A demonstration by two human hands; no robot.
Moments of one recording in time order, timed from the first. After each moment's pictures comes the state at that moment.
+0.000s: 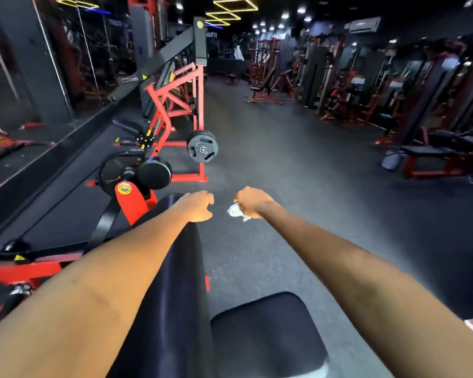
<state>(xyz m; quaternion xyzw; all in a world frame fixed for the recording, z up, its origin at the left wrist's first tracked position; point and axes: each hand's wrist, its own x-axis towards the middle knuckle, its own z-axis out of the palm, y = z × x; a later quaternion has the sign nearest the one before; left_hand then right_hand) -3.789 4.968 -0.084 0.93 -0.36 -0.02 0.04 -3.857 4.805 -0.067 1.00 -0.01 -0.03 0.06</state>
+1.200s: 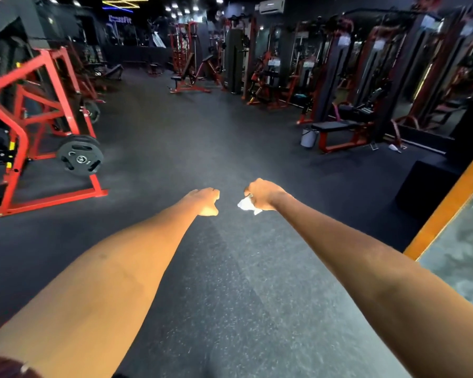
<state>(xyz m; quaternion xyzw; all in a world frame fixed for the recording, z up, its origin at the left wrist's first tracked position) -3.872 4.353 -0.095 0.88 -0.46 -0.08 -0.02 -3.994 4.219 -0.070 0.98 -0.18 -0.05 -0.04</state>
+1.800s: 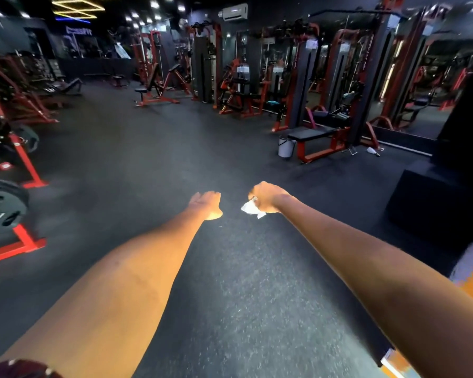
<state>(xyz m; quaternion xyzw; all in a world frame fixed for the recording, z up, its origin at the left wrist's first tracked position) -3.682 3.953 -0.092 0.88 -0.48 -0.05 -0.02 -3.813 3.831 -0.069 0.97 -0.24 -0.04 -0.02</state>
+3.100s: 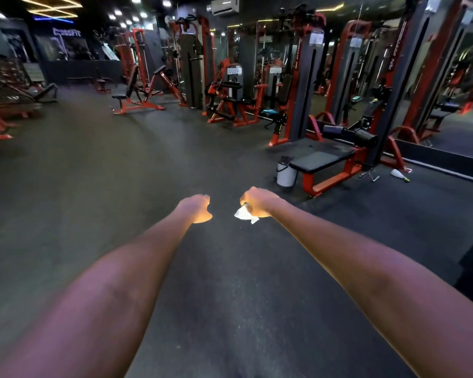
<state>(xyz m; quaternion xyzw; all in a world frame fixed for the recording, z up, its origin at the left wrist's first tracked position) -3.184 3.116 -0.113 0.88 -0.47 -0.06 -0.02 -3.326 2.980 -0.100 0.98 -0.21 -0.04 0.00</state>
